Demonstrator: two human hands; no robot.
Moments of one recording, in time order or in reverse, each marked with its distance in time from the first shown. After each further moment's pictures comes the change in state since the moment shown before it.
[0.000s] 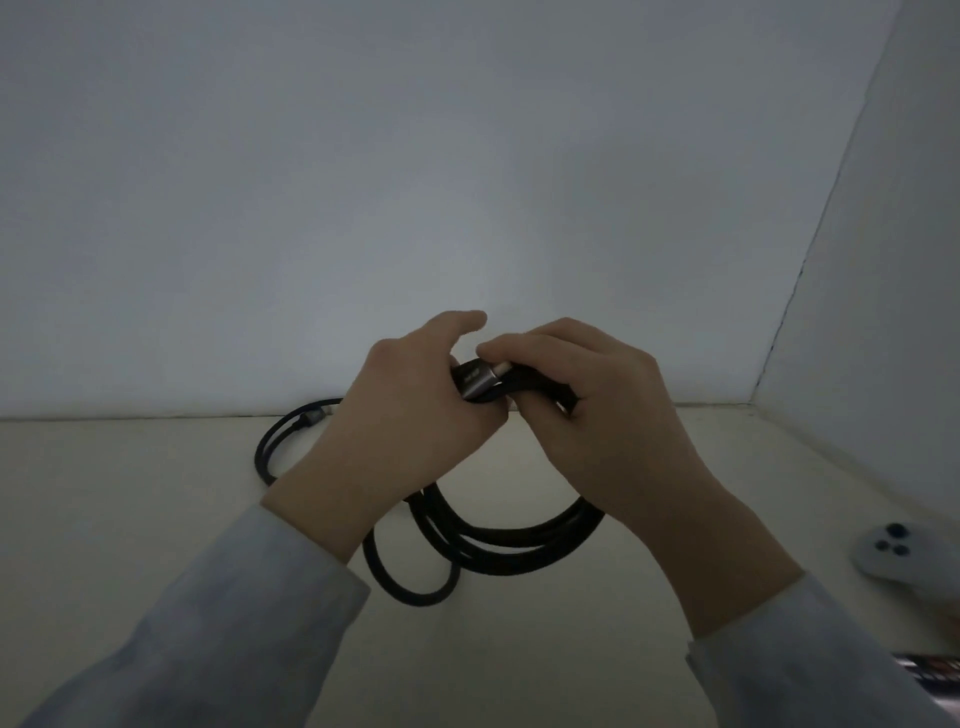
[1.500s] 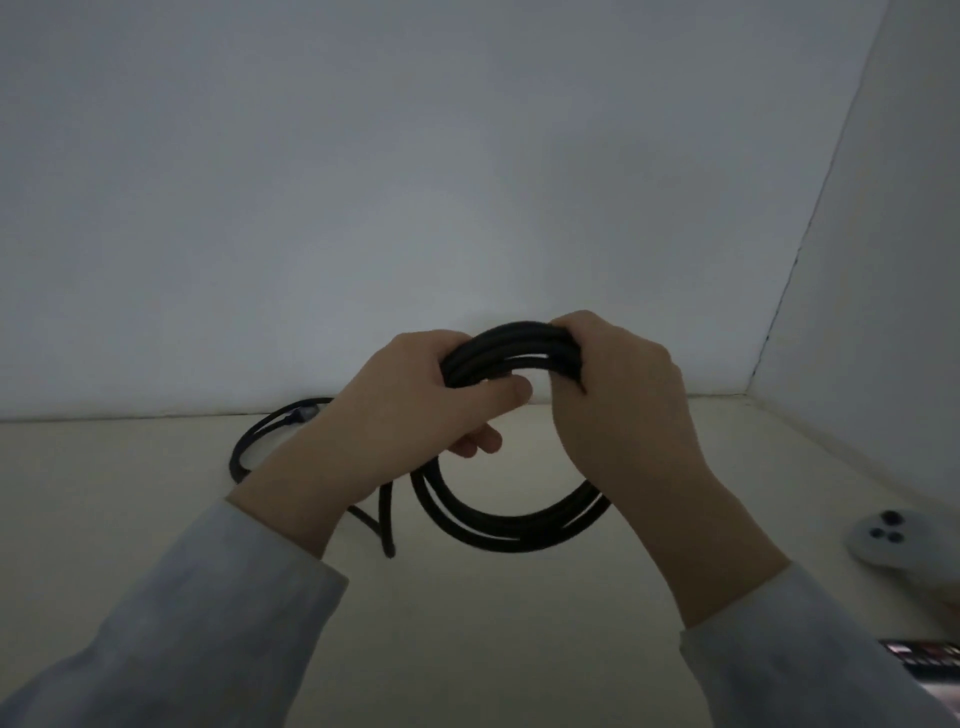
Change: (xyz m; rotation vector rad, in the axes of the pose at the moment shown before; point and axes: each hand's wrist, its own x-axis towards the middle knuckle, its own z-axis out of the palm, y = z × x) left_hand 0.000 0.007 -0.009 -0.359 -0.289 -0.213; right_hand 0.003 -0.006 -0.005 -0.267 -0.084 0.466
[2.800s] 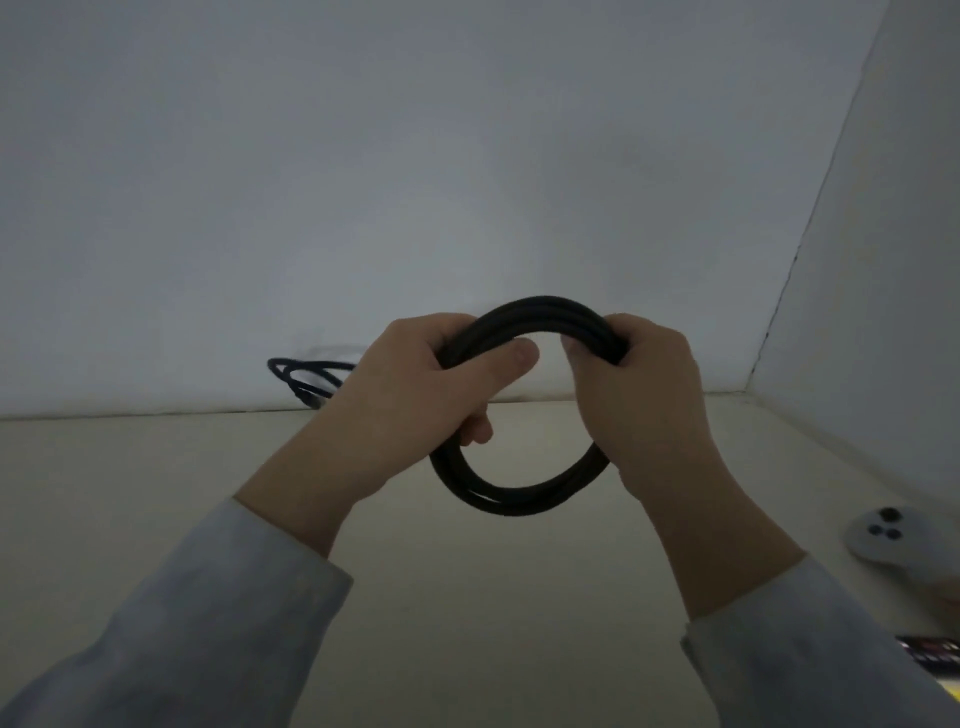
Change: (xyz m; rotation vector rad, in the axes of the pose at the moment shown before) left_hand -0.004 0.005 0.004 -0.096 0.067 0.091; right_hand 0.005 0.011 0.003 0.423 0.075 0.366
